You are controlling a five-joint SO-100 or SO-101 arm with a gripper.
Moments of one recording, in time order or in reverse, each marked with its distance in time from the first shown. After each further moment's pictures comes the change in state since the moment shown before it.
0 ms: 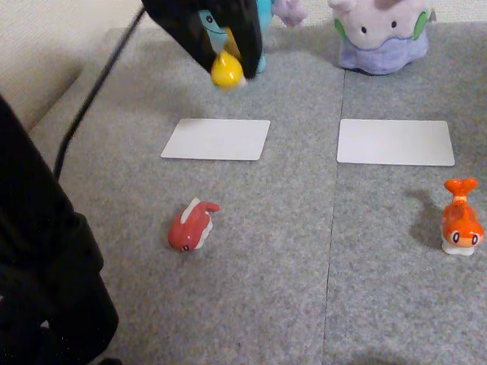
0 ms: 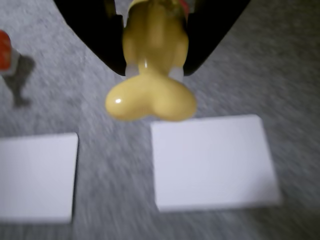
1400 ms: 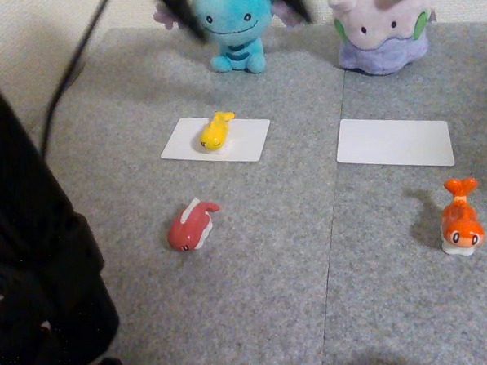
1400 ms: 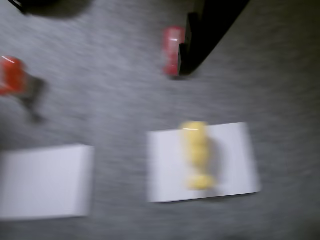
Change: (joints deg) arm 5.4 3.3 -9.2 10.9 0.2
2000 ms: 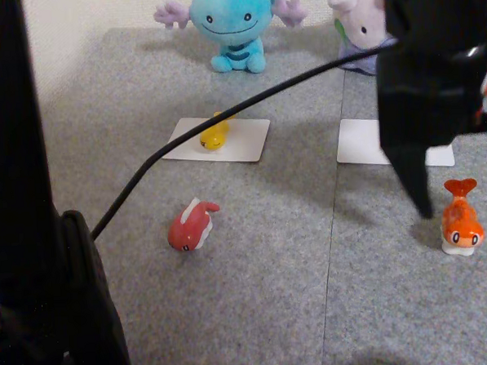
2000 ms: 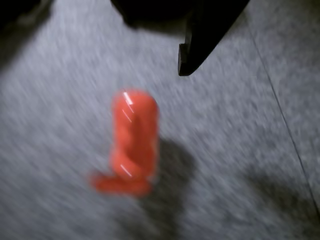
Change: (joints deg) arm 37.6 -24.1 -0.7 -10.5 -49.1
